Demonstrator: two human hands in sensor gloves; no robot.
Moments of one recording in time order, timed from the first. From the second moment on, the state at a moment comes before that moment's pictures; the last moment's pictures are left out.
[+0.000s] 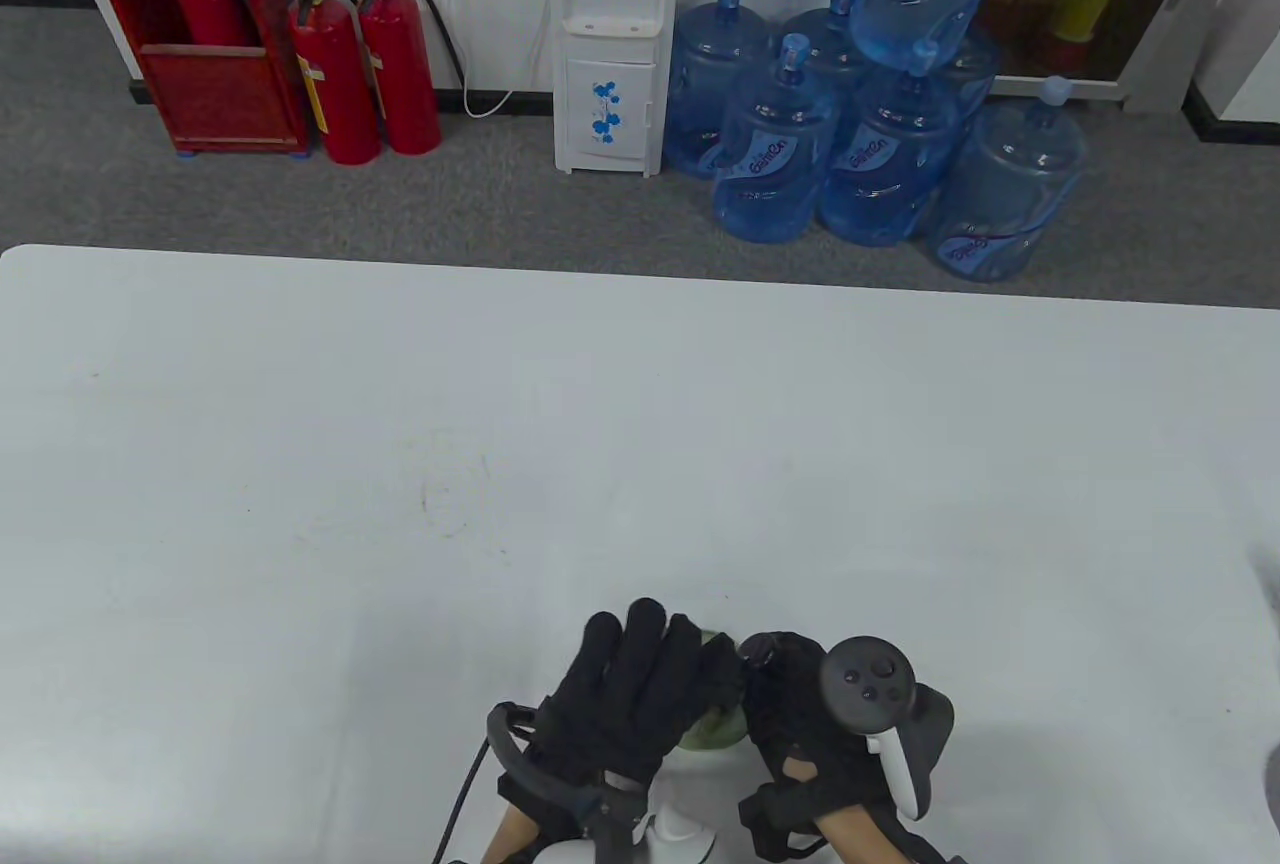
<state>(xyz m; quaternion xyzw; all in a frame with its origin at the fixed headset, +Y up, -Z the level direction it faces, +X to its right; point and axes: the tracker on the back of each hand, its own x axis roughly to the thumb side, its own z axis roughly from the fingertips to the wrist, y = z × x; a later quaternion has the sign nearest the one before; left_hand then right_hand) -0.028 -0.677 -0.156 0.47 -0.15 -0.07 0.87 0.170 -0.735 -0.228 -0.09 0.02 0.93 0.35</state>
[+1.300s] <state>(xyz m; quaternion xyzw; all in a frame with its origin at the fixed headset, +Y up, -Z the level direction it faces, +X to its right) -0.049 -0.685 -0.183 0.30 -0.06 0.09 0.95 0.178 -0.734 -0.230 -0.09 0.01 0.94 0.34</state>
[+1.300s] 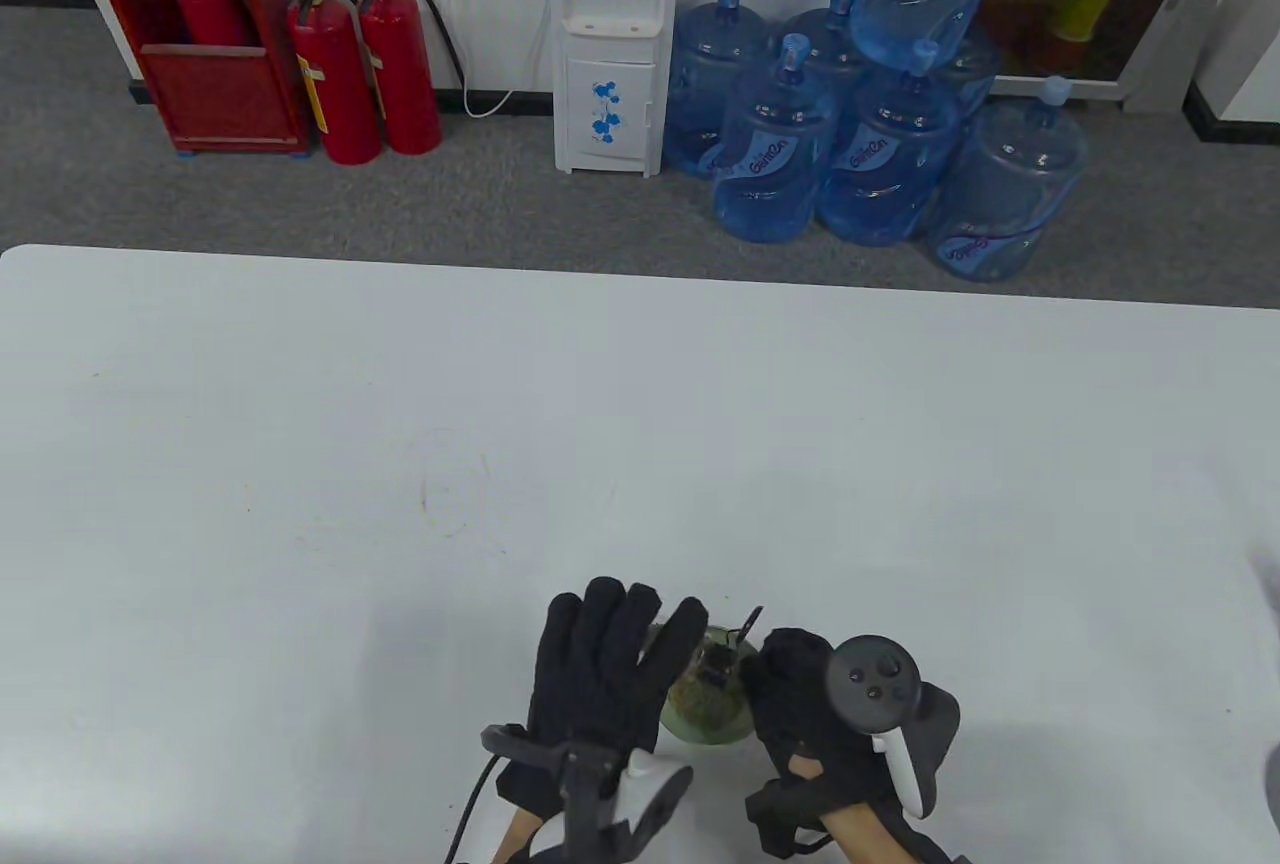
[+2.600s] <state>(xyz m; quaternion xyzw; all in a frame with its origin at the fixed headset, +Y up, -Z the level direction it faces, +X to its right) -0.140 -0.735 -0.268 0.01 0.18 0.26 0.95 0.213 -0.731 -0.239 -0.15 0.00 0.91 0.38</state>
